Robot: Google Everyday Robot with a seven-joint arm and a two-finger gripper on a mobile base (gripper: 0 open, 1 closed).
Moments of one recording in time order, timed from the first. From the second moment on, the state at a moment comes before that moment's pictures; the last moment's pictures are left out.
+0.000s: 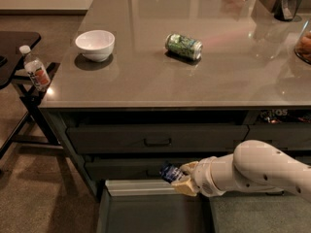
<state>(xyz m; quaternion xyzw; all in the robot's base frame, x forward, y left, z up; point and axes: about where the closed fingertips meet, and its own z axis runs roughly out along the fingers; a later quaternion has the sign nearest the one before) 0.412 -0.078 0.624 -0.44 0.82 0.23 0.26</state>
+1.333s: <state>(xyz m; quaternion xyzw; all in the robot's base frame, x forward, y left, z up) 0.435 -0.095 0.486 -0.37 0.87 0.18 0.27</state>
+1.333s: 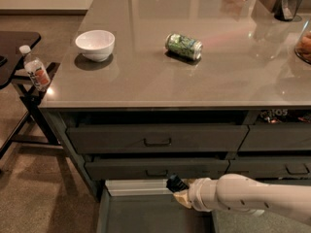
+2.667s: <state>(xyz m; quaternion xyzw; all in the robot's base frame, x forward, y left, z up) 0.483 -0.136 0.423 -0.32 0.84 0.29 0.33</state>
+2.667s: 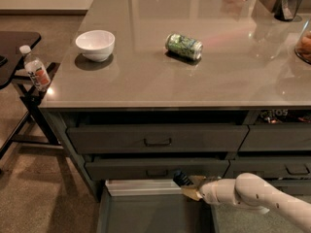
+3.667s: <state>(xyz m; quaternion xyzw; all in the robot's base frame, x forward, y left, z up) 0.467 -0.115 0.318 -0.35 0.83 0.33 0.27</state>
